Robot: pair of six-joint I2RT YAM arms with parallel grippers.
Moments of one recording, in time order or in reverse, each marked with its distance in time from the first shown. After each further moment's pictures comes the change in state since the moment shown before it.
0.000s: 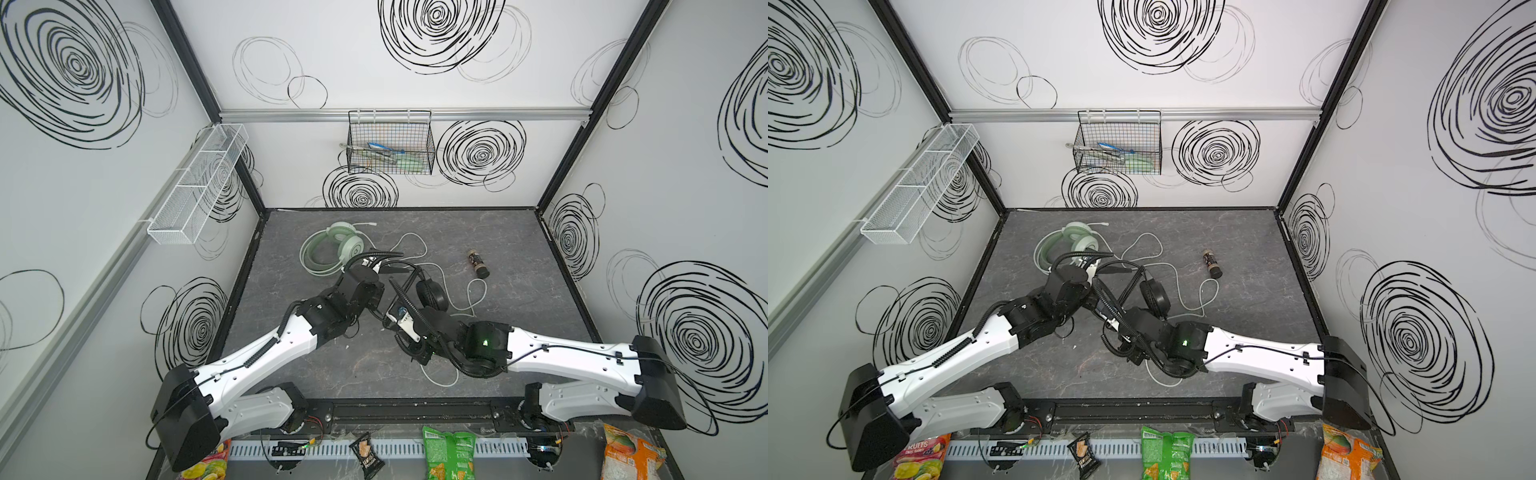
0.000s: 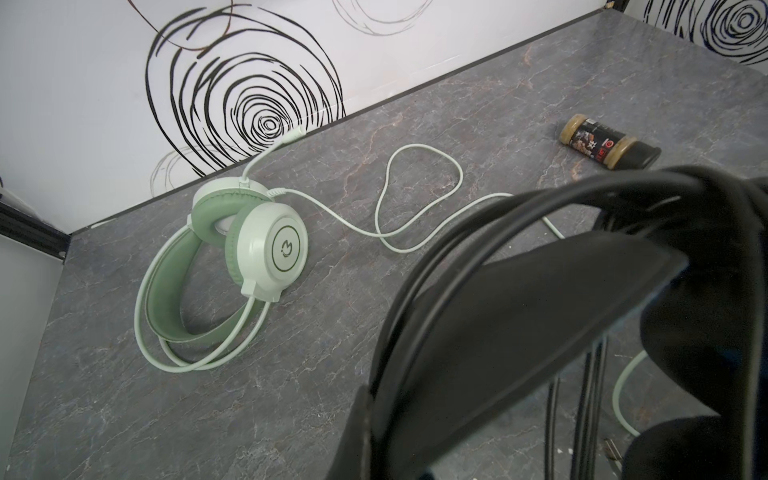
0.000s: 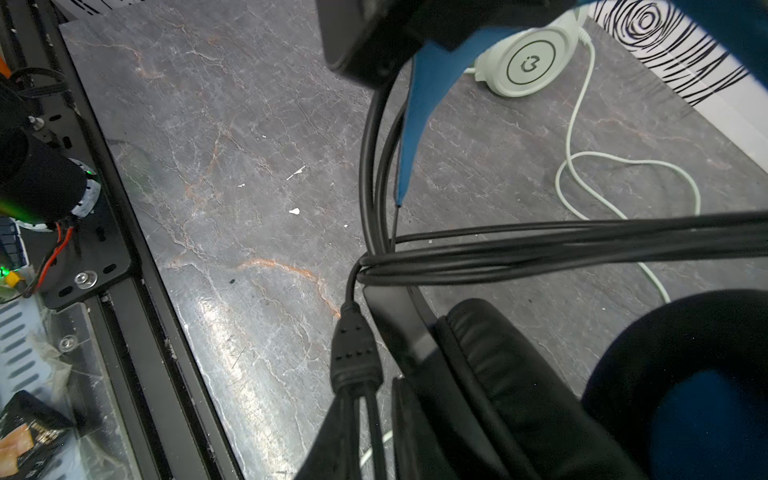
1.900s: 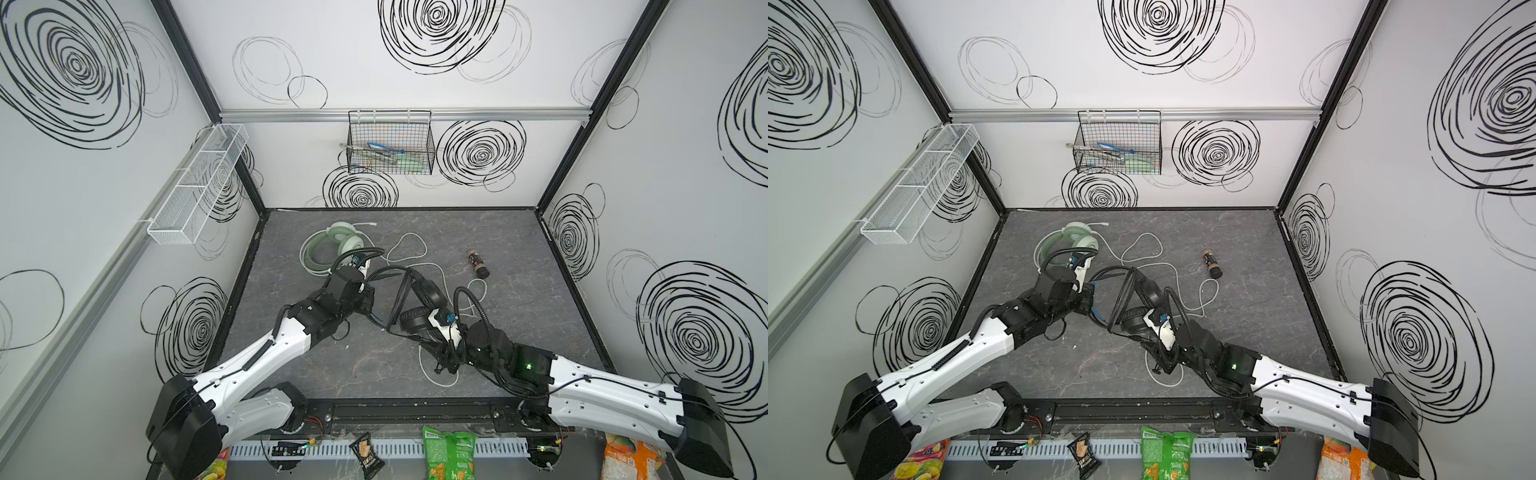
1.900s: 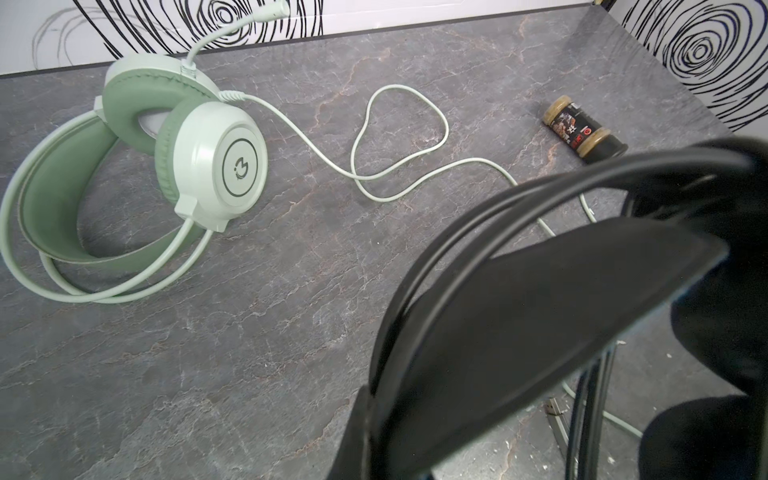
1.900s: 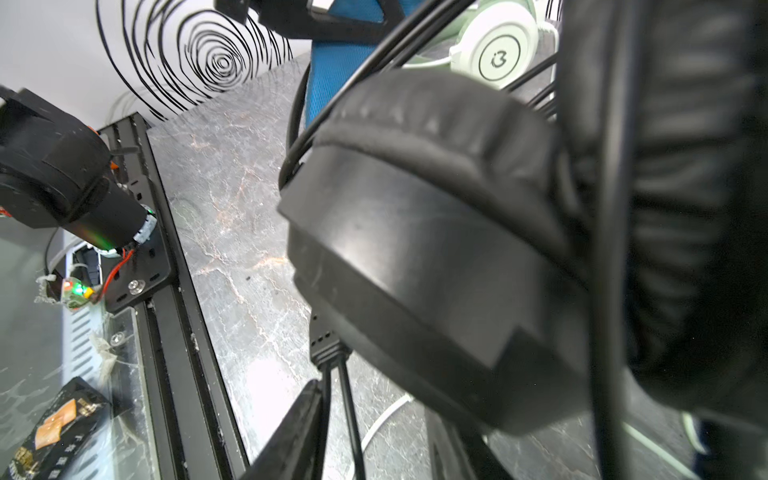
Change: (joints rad) left arm 0.137 -0.047 -0.060 -0.037 0.229 -0.150; right arm -0.134 -0.440 -0.513 0.369 -0.180 0.072
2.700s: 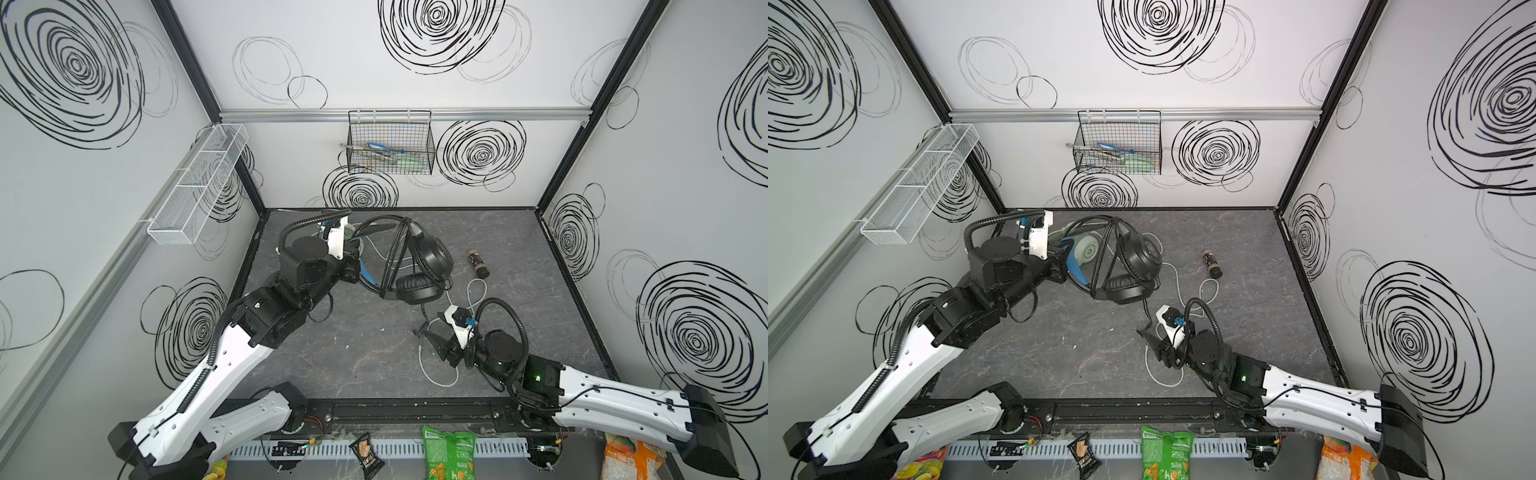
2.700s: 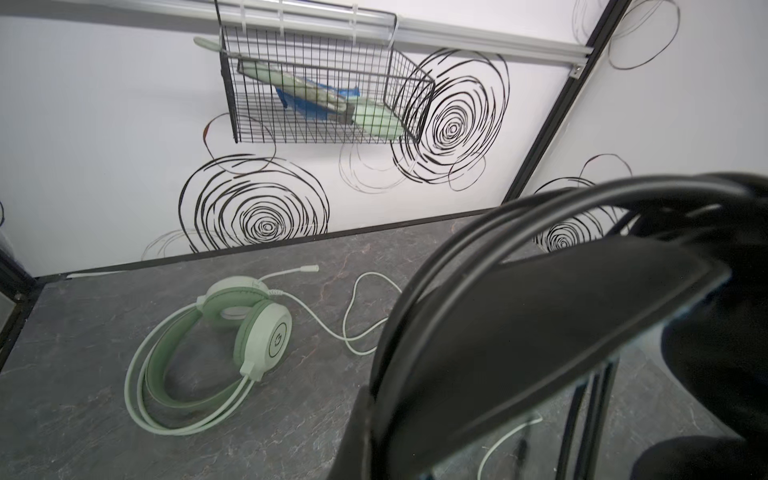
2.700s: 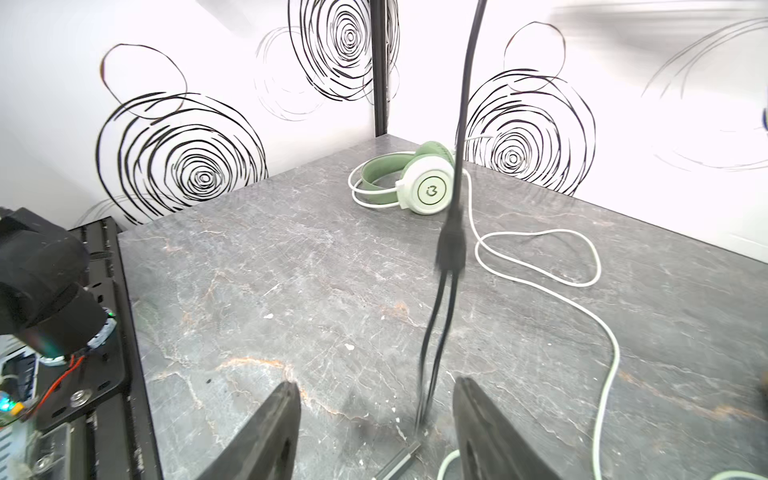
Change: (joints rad) left arm -0.029 -0.122 0.451 -0.175 -0.051 0.026; right arm 0.078 -0.132 -0.110 0.268 0.252 -0.086
